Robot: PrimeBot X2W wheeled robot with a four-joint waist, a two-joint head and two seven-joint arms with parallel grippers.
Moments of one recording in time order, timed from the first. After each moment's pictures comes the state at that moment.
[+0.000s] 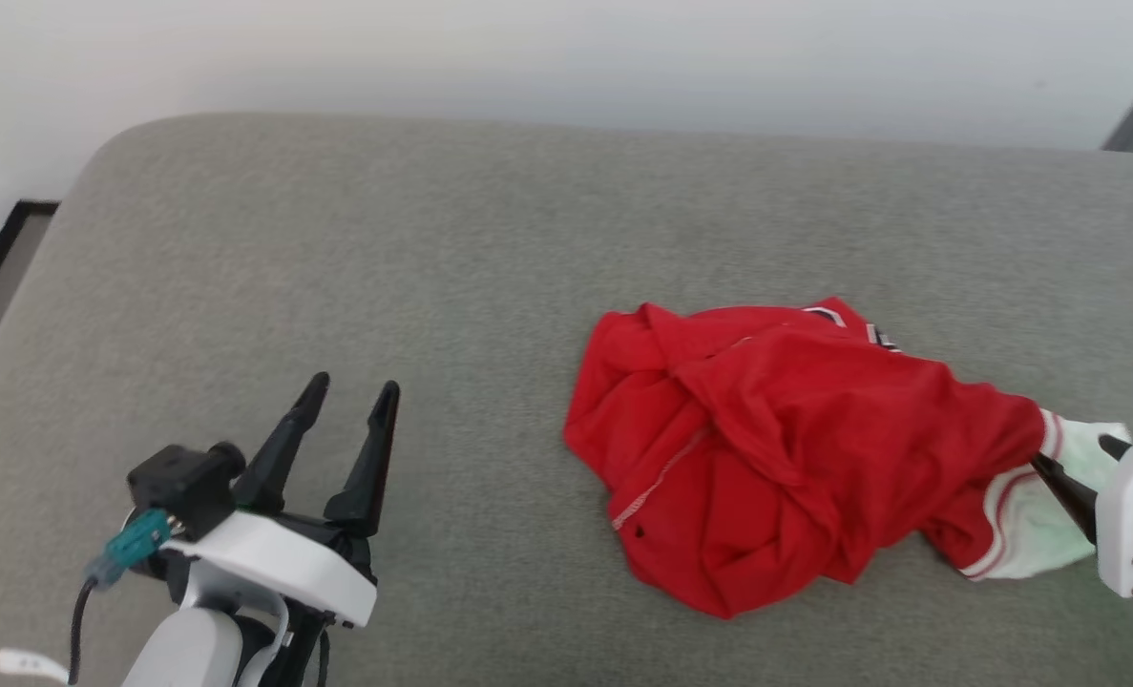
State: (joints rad) left arm -0.16 0.29 -0.26 0.13 -0.55 -0.13 -0.17; right arm -0.31 -0.69 0.31 0.40 0.63 0.13 0.42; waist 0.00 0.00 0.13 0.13
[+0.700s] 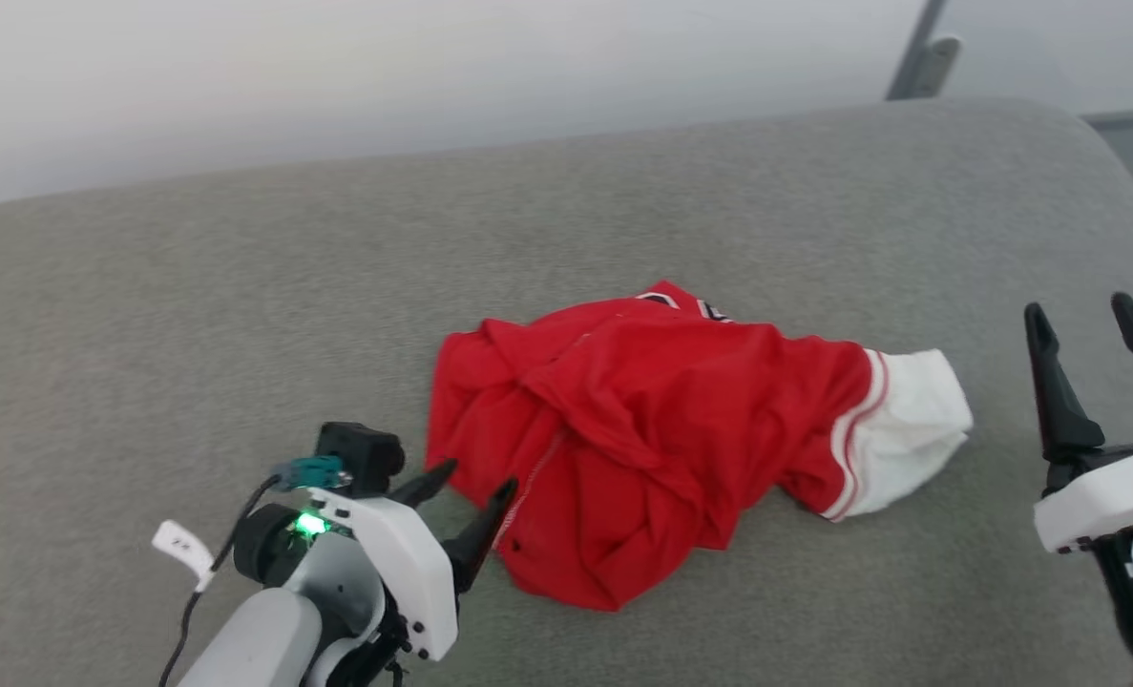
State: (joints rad) left arm -0.27 0.32 -0.49 0.22 -0.63 -0.12 0.23; right arm -0.15 -0.29 -0.09 0.00 0.29 0.13 0.04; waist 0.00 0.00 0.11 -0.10
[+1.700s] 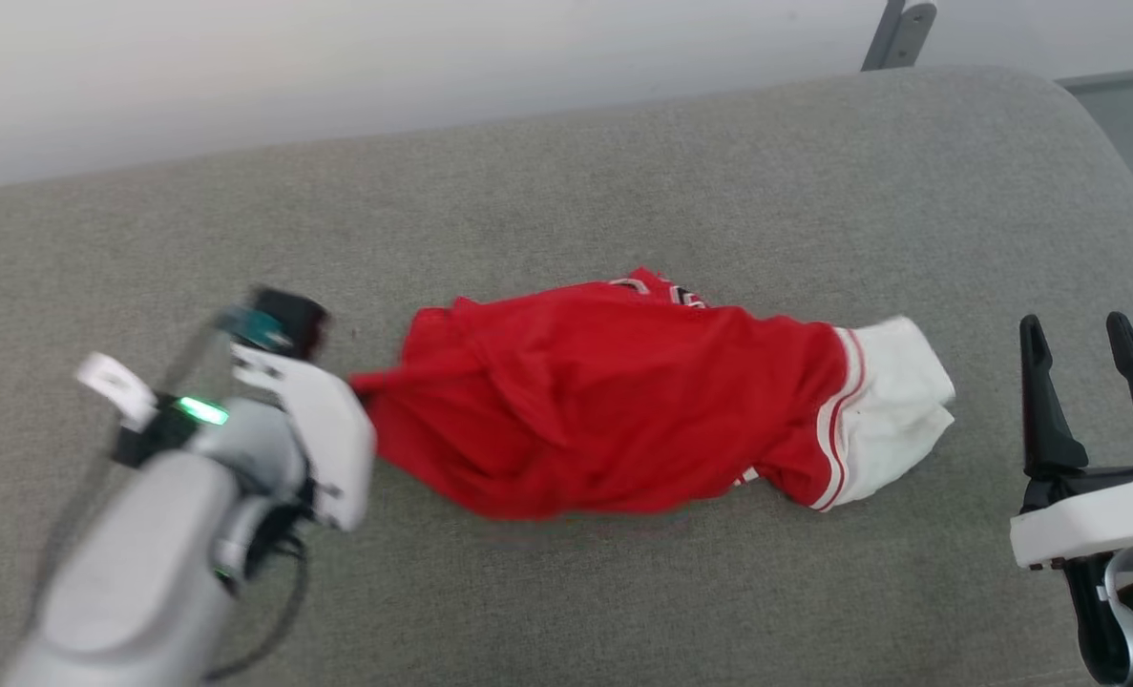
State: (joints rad) left arm -0.51 0.41 -0.51 0.36 -0.58 -0.02 0.50; right arm -0.12 -0.17 -0.14 0.01 0.25 0.13 -0.10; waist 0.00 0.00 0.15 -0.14
